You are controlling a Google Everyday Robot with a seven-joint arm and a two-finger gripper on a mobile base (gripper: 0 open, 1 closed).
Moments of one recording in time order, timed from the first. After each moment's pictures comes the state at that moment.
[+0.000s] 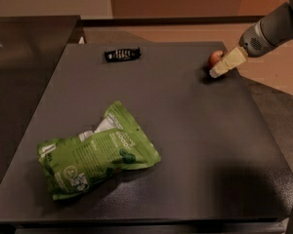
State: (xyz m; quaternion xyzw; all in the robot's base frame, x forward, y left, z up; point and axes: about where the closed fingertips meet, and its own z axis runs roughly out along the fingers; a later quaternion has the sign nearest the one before) arm 0.689 -0.260 0.860 -0.39 0.87 0.10 0.30
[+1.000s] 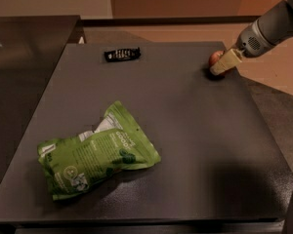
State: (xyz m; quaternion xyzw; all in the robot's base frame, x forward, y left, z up) arm 0.675 -0.246 0.861 -0.40 0.87 0.13 0.27
